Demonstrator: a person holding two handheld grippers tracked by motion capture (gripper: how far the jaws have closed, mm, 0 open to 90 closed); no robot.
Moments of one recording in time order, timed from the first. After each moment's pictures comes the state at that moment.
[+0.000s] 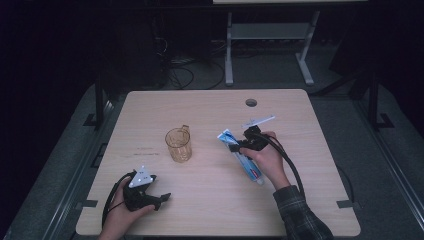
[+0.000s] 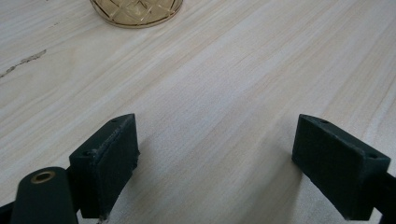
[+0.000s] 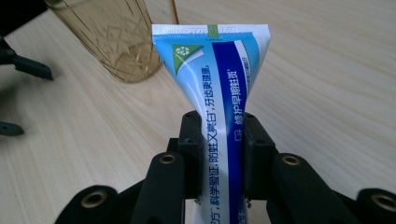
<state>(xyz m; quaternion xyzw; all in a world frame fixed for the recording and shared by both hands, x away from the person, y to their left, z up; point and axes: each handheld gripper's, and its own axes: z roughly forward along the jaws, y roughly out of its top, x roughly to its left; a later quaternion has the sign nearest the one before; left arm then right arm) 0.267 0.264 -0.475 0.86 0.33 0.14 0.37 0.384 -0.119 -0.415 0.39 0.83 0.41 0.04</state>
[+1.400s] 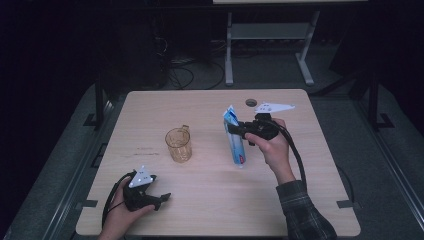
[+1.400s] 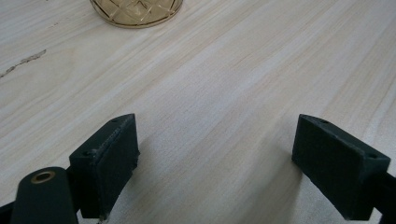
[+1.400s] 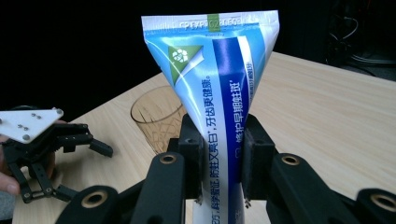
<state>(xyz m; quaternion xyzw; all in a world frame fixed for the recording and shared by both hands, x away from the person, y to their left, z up) 0.267 0.264 -0.475 0.86 0.33 0.14 0.37 0.376 -0.132 -0.356 0.34 0.76 0.55 0.07</state>
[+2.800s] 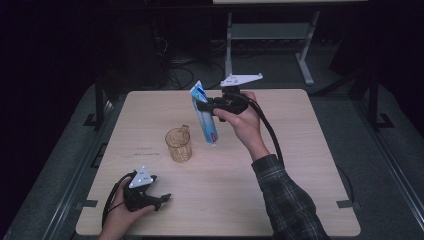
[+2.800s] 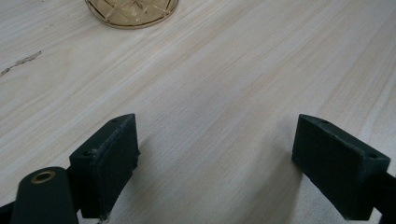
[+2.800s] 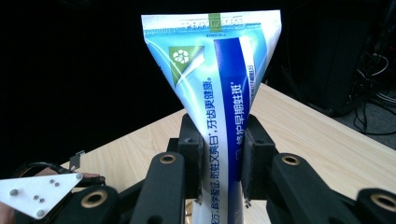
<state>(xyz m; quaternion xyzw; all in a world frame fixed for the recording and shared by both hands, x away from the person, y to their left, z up) 0.266 0.263 -0.475 0.86 0.33 0.14 0.37 0.409 -0.055 -0.292 0.27 0.77 0.57 0.07</state>
